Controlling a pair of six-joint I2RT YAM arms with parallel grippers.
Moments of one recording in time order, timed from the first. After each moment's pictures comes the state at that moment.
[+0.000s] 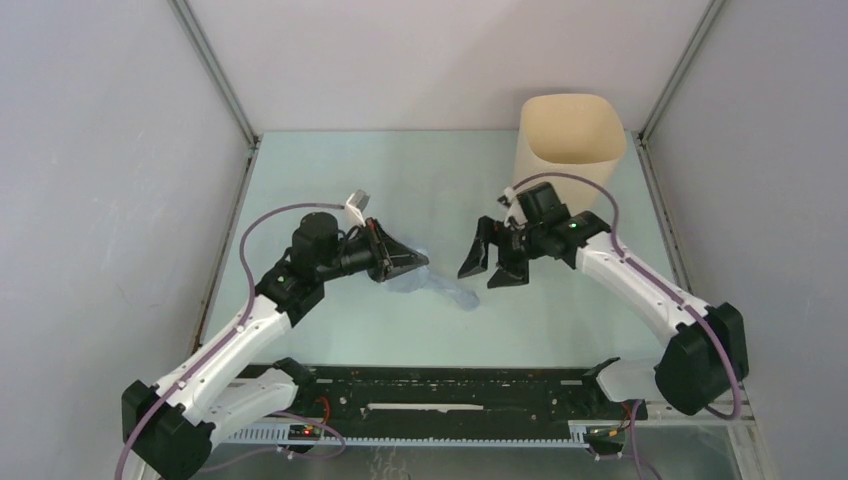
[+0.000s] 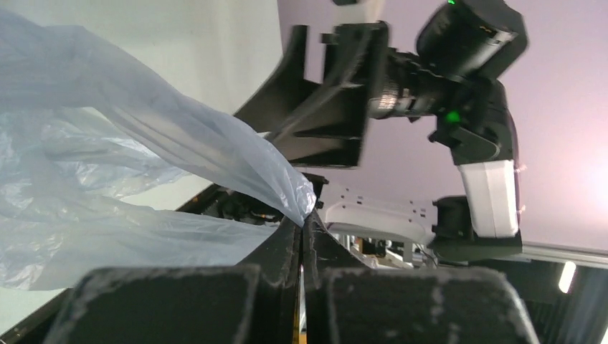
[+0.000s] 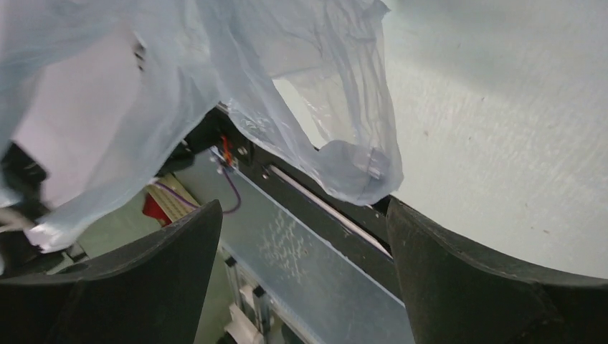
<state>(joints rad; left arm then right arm) -0.55 0.95 0.78 -0.14 0.52 -1.17 0.48 1.30 1.10 -0.71 -0.57 0.69</state>
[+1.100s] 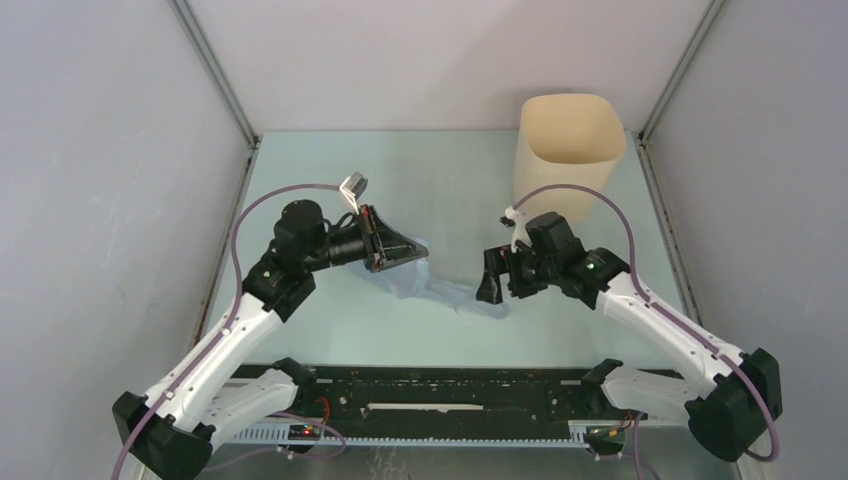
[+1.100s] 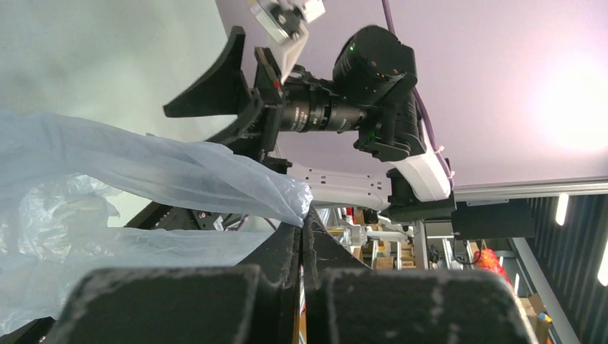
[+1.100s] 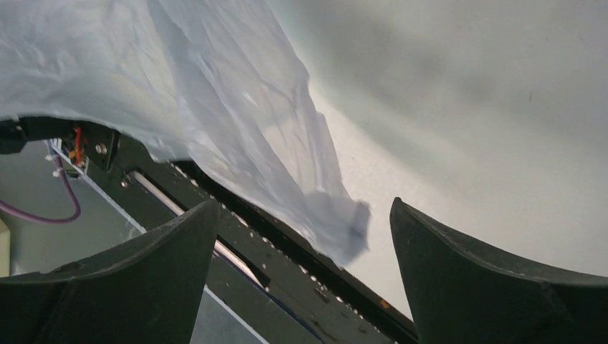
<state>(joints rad) -0.53 0.91 0.88 -0.13 0.67 -1.15 0.64 1.11 0.90 -0.62 -0.27 0.38</state>
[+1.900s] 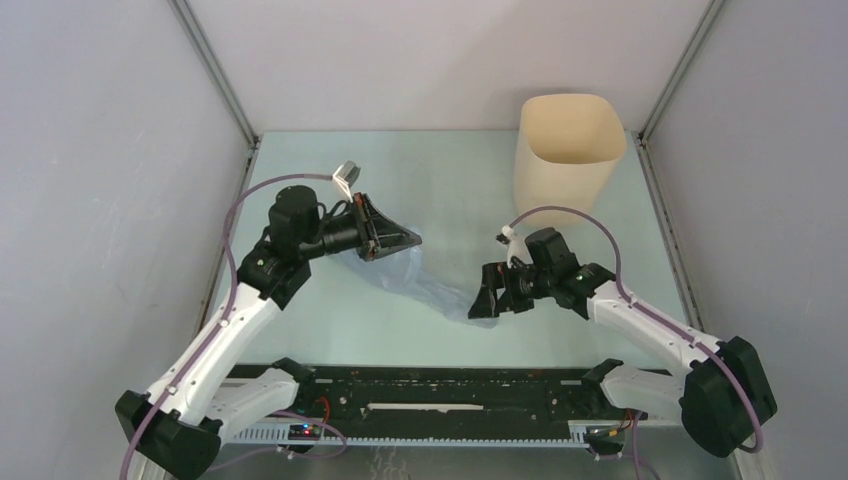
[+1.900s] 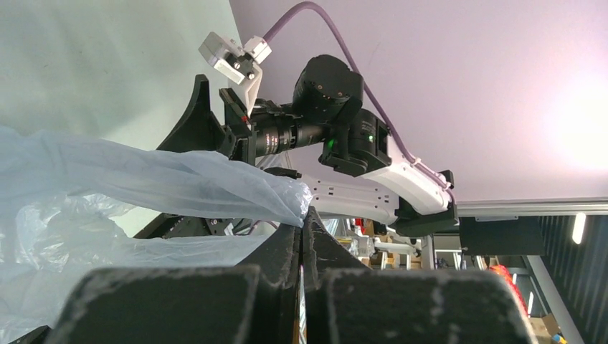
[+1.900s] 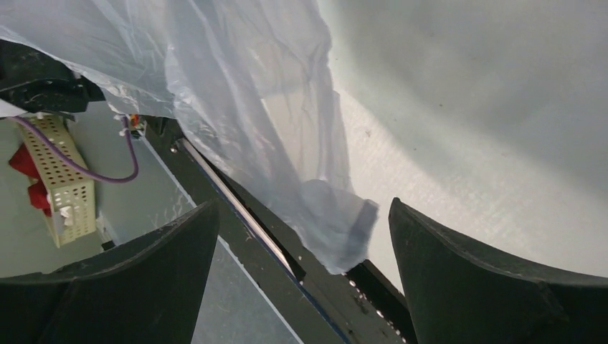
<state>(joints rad) -0.46 0.95 0.96 -0.23 0.69 -1.09 0.56 1.12 0.69 -0.43 -0.53 0.43</state>
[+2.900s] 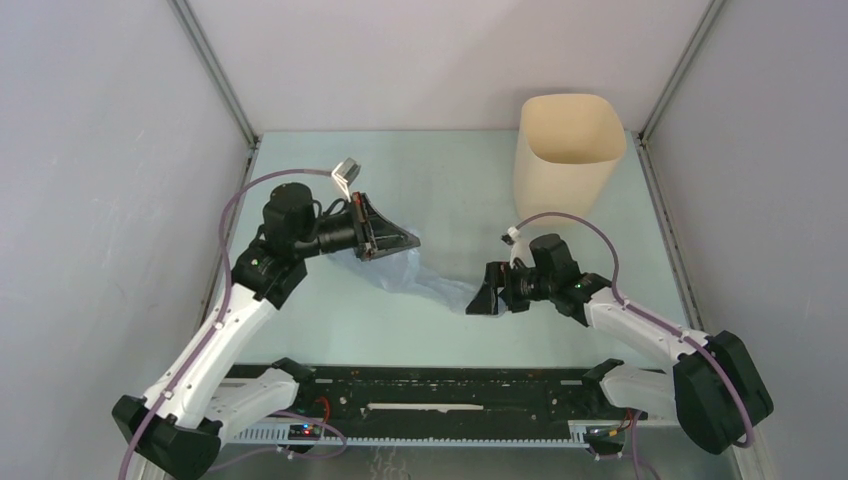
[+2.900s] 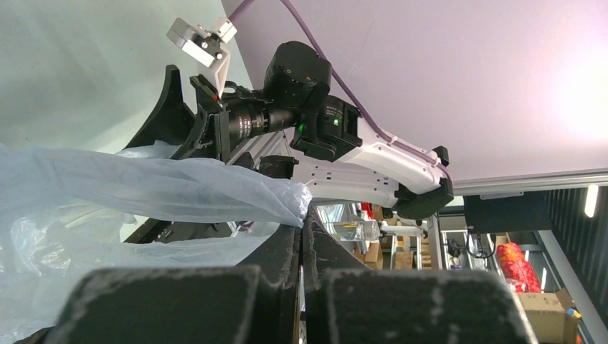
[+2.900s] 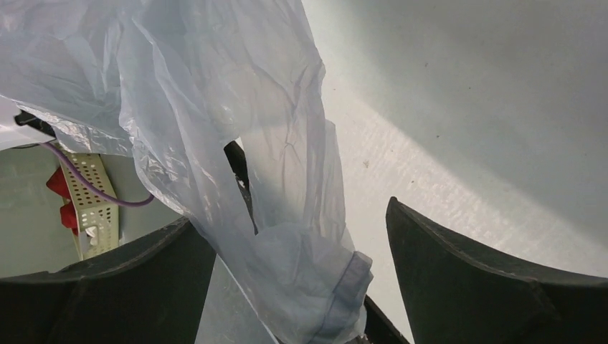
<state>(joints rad) -0.45 0.95 1.01 -0.28 0.75 -1.04 0.52 1.14 0.54 -0.15 -0.60 0.53</state>
